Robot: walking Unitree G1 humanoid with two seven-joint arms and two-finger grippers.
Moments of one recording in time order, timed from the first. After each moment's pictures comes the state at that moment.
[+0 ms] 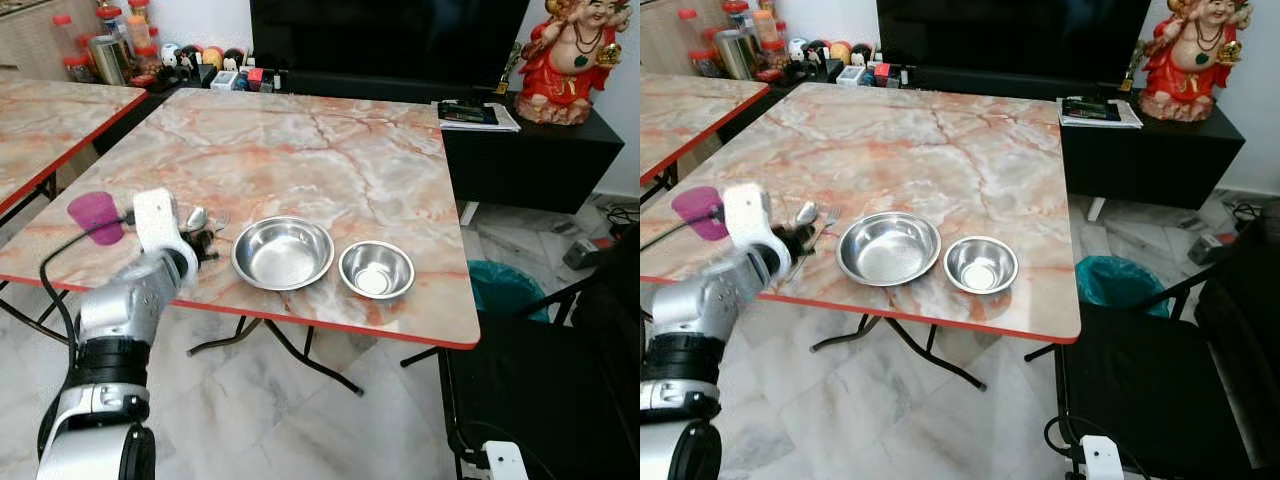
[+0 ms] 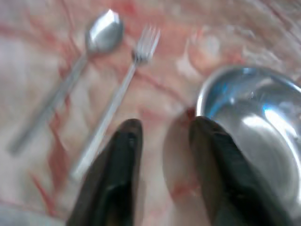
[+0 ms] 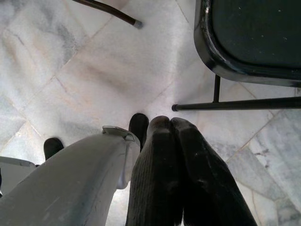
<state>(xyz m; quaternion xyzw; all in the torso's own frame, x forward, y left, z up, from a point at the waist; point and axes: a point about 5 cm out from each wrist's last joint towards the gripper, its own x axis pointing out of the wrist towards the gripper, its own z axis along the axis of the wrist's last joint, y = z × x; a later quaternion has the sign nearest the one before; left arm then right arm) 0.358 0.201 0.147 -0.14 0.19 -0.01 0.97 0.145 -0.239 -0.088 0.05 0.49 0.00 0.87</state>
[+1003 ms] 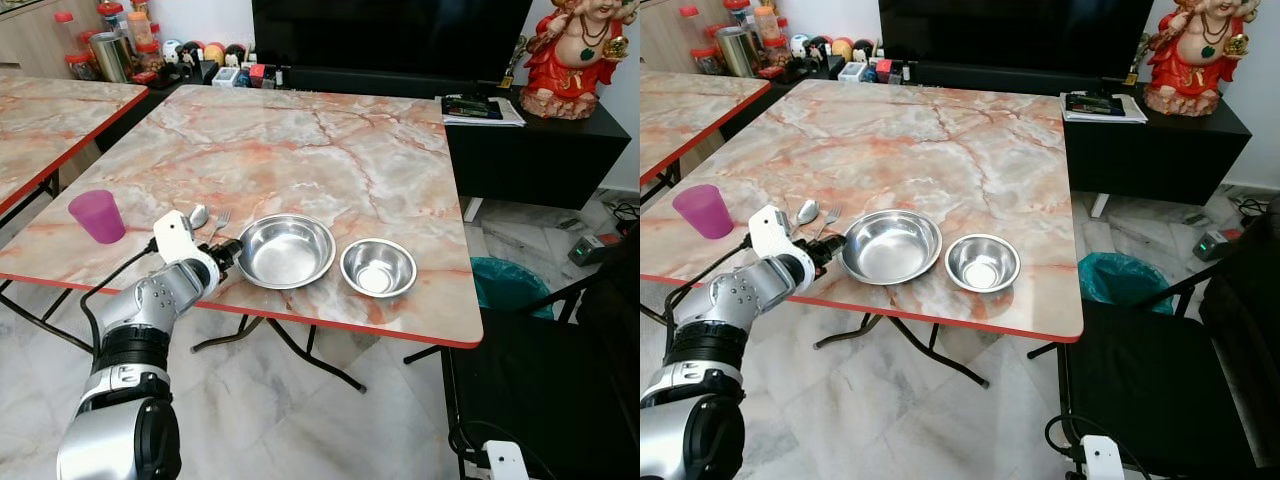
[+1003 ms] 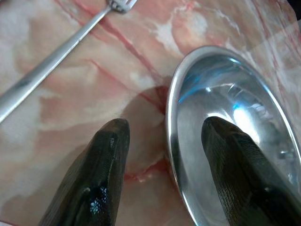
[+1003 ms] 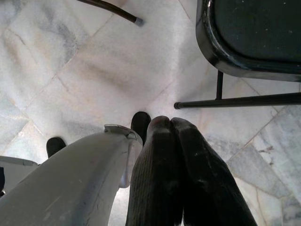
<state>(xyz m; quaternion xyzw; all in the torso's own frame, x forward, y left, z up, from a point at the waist) 0.371 0.189 0.133 -0.29 0.22 -0.01 0.93 0.144 -0.239 -0.088 0.05 0.49 0.00 0.87</state>
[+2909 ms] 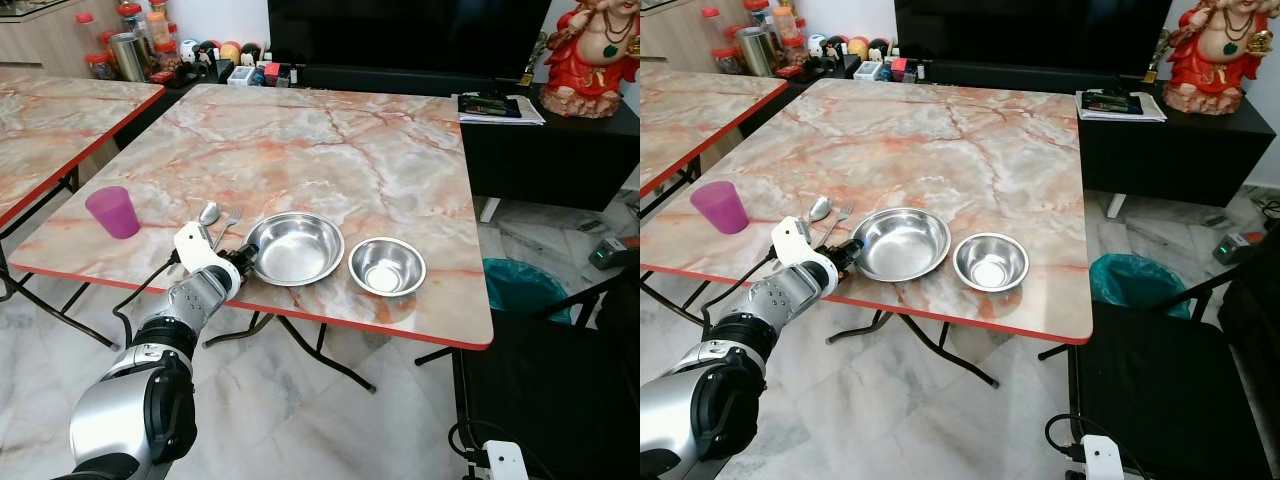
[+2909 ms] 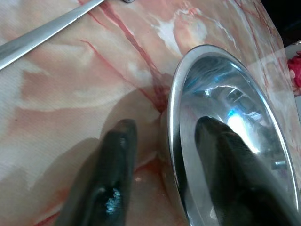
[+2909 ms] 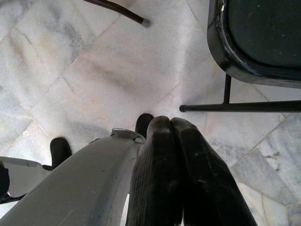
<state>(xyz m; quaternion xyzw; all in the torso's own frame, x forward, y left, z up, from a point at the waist) 0.383 0.168 0.116 -0.35 0.20 -0.02 0.92 0.145 -0.237 -0.088 0.06 0.48 -0.02 0.87</state>
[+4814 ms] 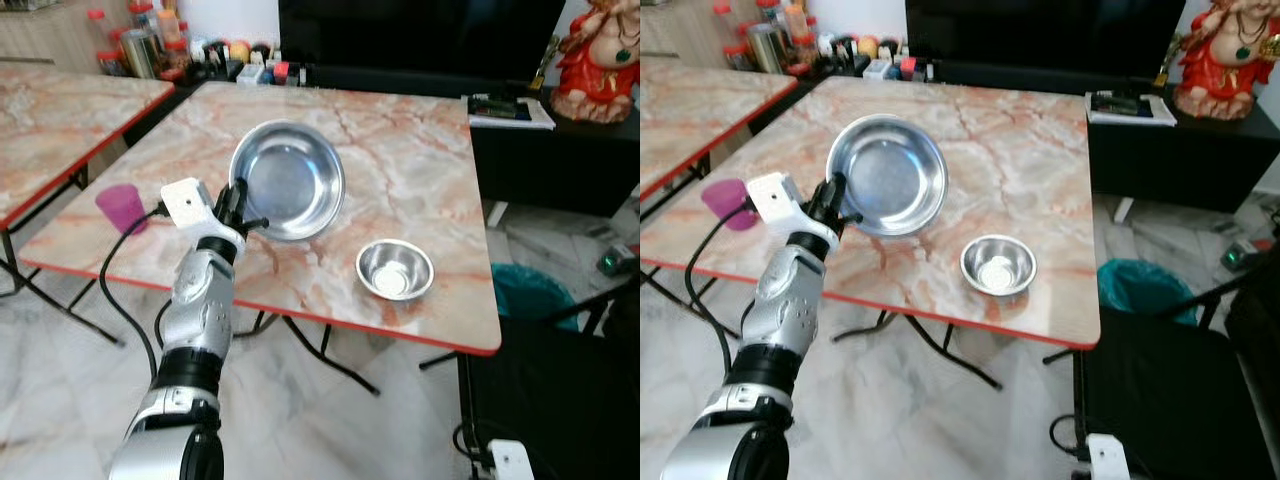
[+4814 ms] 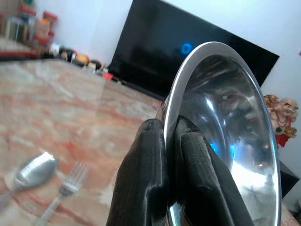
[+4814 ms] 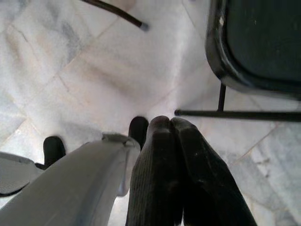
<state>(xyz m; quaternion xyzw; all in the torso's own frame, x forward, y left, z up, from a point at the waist) 0.369 0.141 0.184 -0.19 -0.13 -0.07 0.97 0.142 -0.249 -0.086 0.04 0.49 -0.02 0.87</state>
